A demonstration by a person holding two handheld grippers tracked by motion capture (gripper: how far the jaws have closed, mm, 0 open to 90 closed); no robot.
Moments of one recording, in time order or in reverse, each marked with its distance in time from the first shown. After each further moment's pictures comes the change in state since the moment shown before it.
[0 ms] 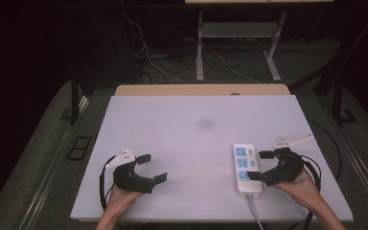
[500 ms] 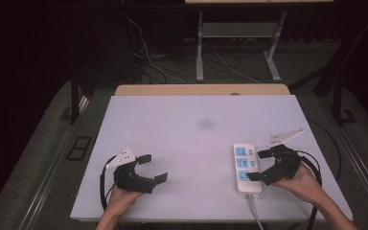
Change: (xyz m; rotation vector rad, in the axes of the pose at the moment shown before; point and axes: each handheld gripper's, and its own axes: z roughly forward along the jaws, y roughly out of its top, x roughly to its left) left arm 0.000 -0.001 0.001 -0.001 -0.011 -0.005; right arm -0.003 0.011 0.006 0.128 0.000 -0.064
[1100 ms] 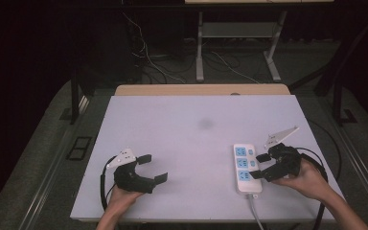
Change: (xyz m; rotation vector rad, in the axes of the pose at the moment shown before) left arm 0.001 -0.001 0.001 0.004 0.004 0.000; right arm -0.004 0.005 -0.003 0.128 -0.030 -0.071
